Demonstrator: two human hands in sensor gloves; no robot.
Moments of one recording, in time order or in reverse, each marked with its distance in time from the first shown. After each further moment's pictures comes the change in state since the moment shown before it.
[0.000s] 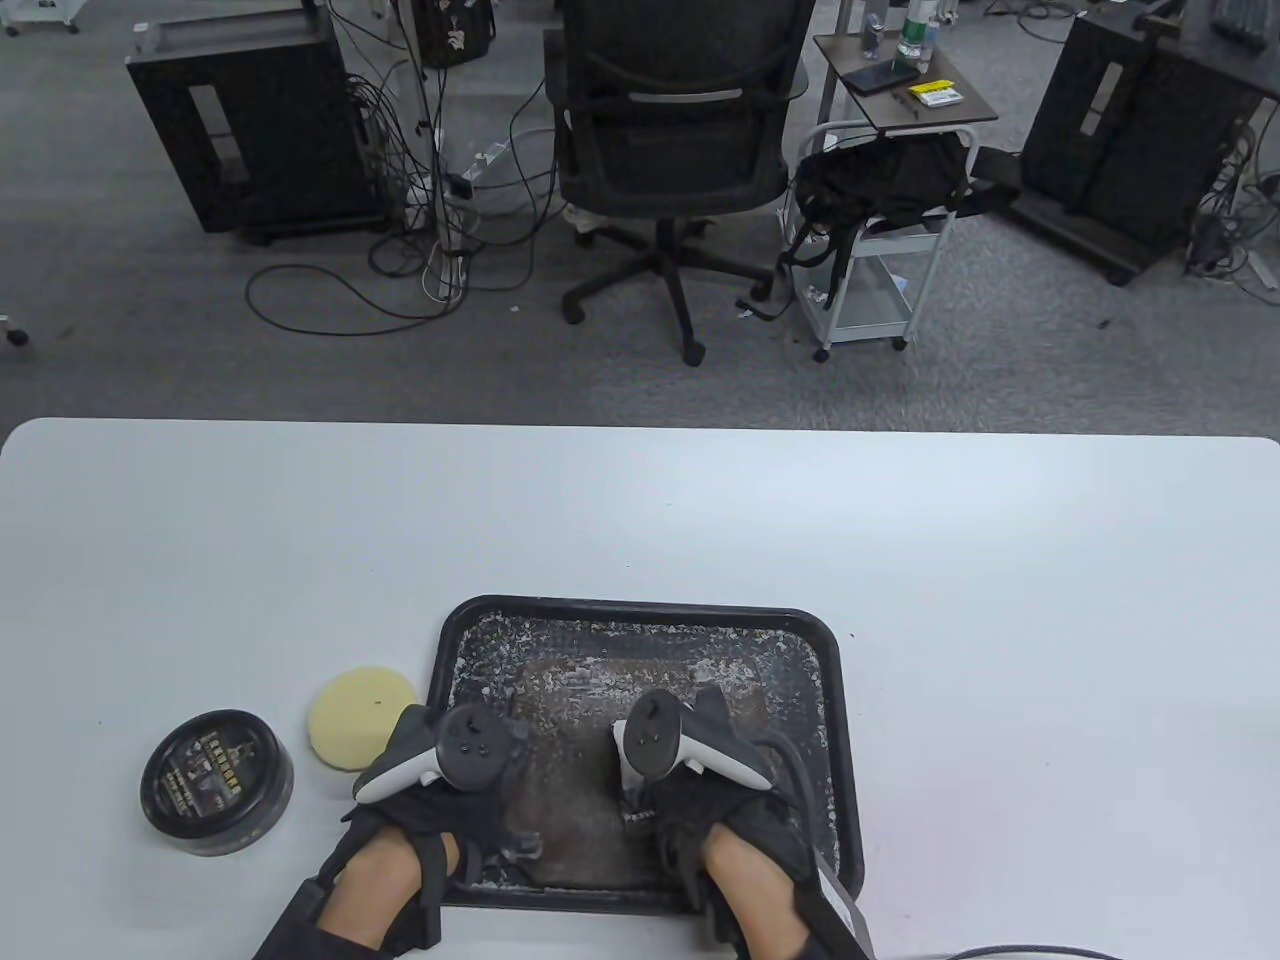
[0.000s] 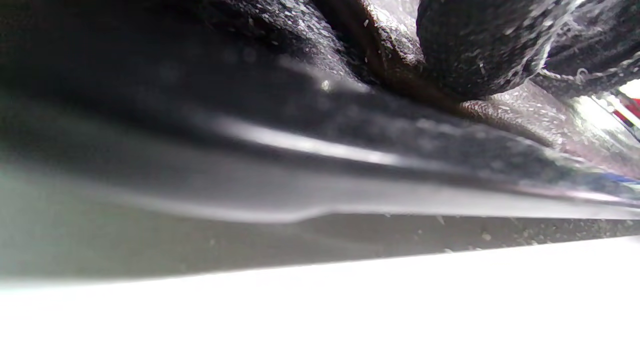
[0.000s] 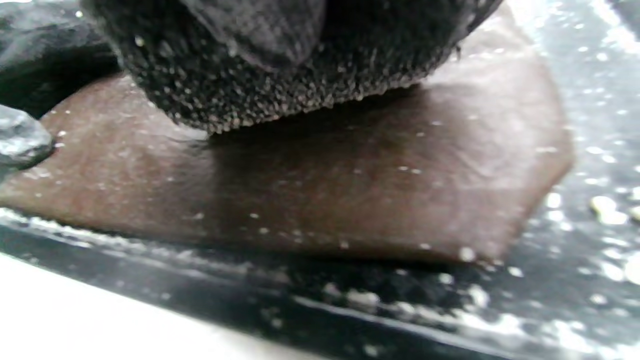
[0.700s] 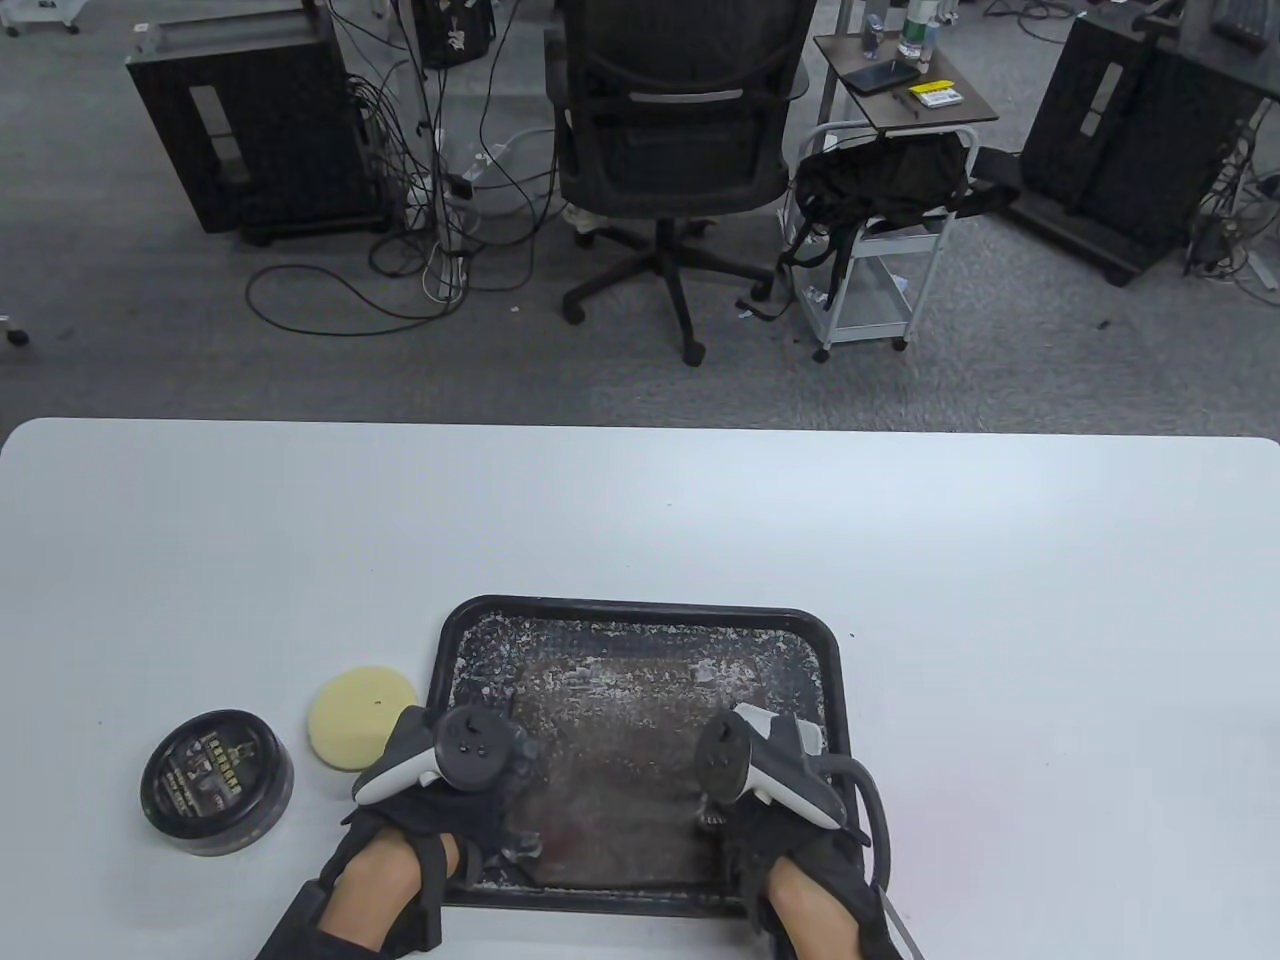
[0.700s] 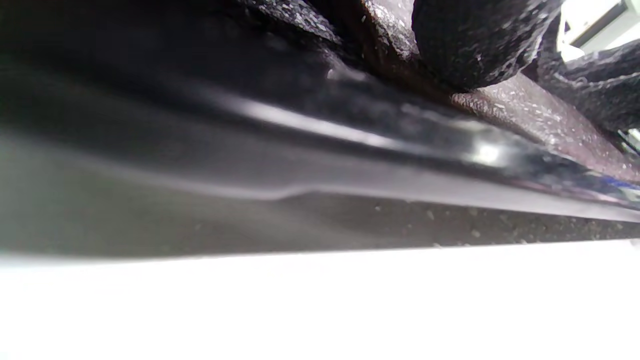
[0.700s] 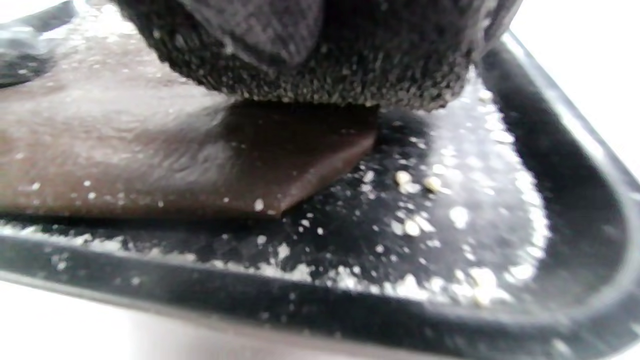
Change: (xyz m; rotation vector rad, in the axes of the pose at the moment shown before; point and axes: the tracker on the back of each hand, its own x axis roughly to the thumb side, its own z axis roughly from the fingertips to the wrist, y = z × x) left_hand -0.004 -0.001 0.000 0.007 -0.006 0.037; right_hand -0.036 0.010 0.021 -0.132 0.048 0.077
